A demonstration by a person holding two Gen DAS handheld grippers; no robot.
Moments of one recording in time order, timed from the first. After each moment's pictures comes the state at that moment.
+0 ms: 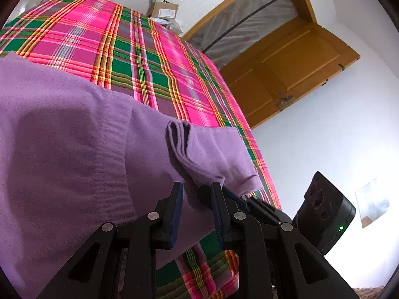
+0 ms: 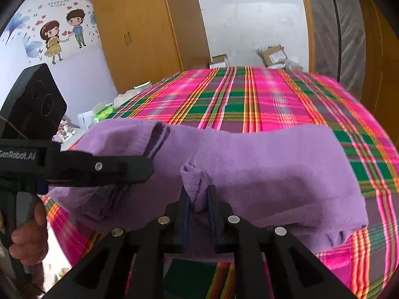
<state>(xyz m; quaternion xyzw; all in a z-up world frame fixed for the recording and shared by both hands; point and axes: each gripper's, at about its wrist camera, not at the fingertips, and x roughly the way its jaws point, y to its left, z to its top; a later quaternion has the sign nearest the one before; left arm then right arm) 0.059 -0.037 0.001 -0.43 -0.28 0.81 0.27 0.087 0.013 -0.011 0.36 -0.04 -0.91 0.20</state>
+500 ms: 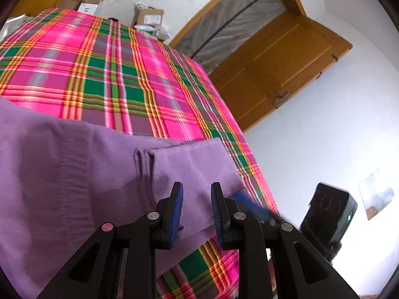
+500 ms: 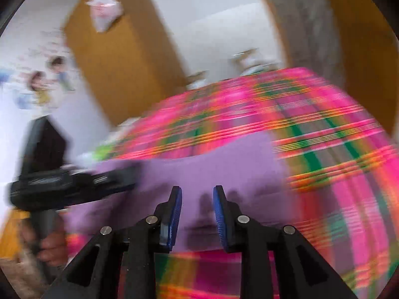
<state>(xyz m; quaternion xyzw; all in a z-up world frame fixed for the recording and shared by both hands) 0.036 -0.002 0.018 -0.43 -0.25 0.82 0.29 0.097 0.107 0.013 0.32 -0.11 -0.93 0.11</state>
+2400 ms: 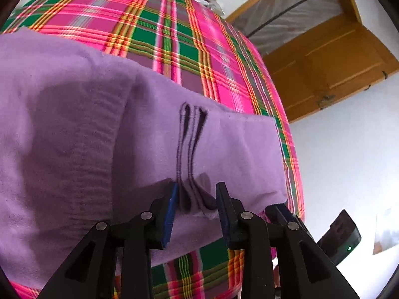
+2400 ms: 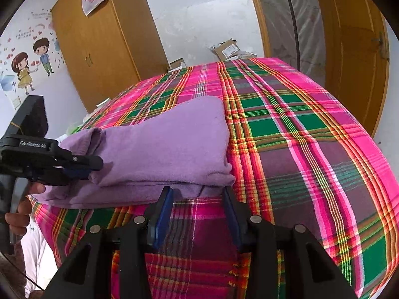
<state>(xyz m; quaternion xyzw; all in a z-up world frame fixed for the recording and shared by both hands) 0.038 -0.002 -0.015 -0.53 -0.27 0.79 0.17 0.117 0.127 -0.023 0.36 -0.09 -0.92 0.10</state>
